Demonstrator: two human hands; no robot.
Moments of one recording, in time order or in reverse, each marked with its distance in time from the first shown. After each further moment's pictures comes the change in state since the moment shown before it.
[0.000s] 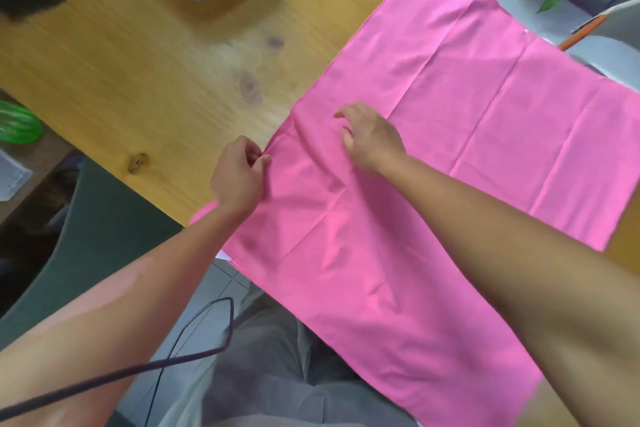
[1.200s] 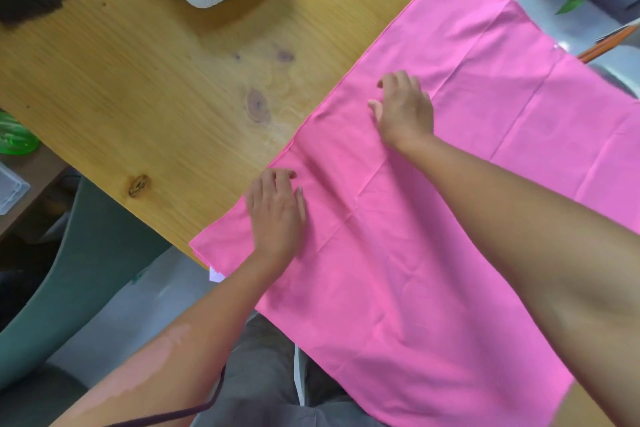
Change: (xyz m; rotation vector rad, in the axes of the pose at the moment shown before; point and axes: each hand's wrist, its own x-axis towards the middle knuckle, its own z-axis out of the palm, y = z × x) left_hand -0.033 0.020 0.036 0.262 0.139 0.296; right_hand 0.087 0.040 -0.011 -0.248 0.171 0.183
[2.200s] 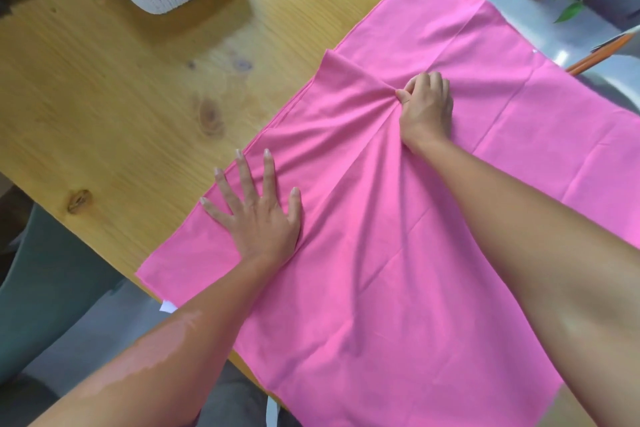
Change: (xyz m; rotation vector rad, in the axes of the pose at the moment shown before) left_hand 0.016 0.047 0.057 0.287 -0.176 -0.270; right_hand 0.035 0.110 0.015 0.148 0.181 0.136
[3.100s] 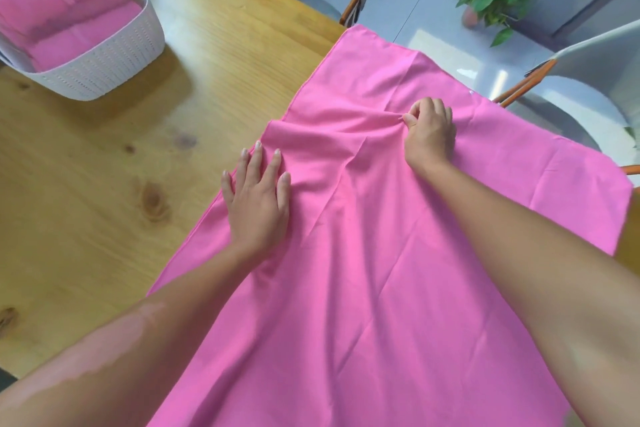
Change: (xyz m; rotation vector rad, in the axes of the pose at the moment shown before) left_hand 0.109 0.097 -0.023 -0.224 -0.048 0.343; right_hand 0.059 0.074 -0.022 0.027 0.121 0.182
